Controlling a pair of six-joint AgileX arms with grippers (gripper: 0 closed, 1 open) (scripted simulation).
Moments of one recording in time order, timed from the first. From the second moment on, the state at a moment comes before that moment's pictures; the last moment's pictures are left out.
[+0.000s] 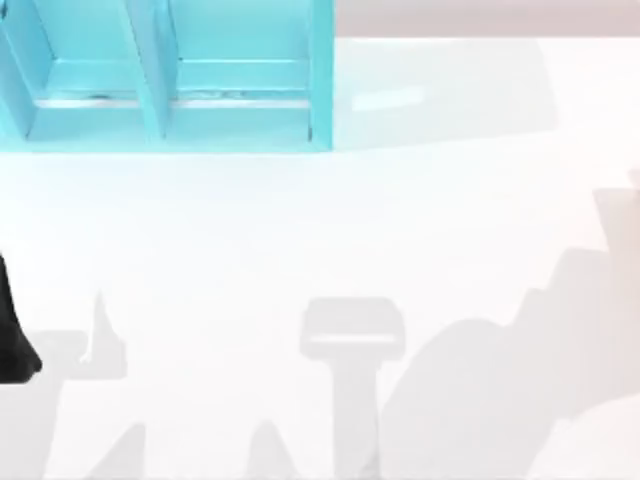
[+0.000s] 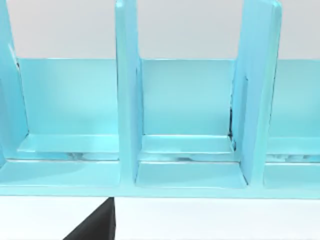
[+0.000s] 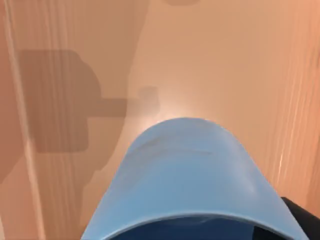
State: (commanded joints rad) left arm 0.00 0.00 0.00 0.00 0.00 0.00; right arm -0.49 1.92 1.77 -1.44 -0.03 -0.48
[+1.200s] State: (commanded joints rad) left arm 0.00 0.00 0.00 0.00 0.00 0.00; right arm -0.52 1.91 1.52 -1.19 -0.03 -0.51
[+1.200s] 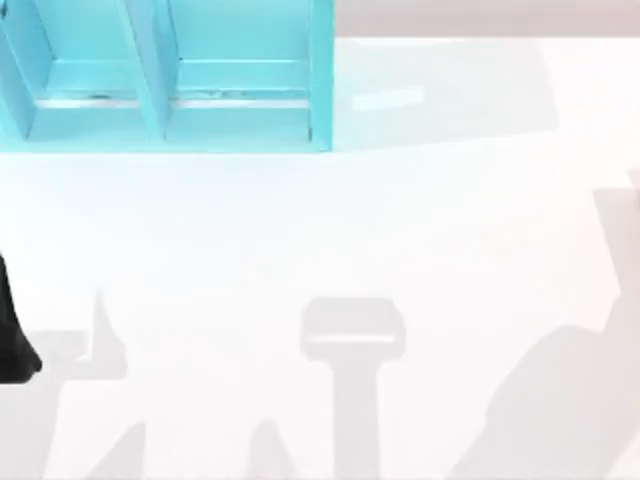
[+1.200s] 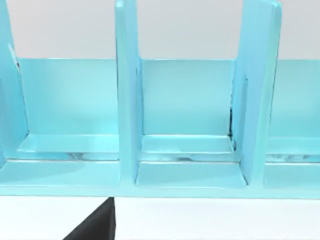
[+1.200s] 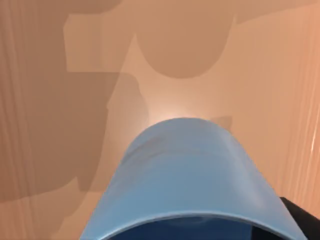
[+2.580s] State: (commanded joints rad) left arm 0.00 0.00 0.00 0.00 0.00 0.00; right arm -0.52 1.91 1.52 -1.19 -0.03 -0.51
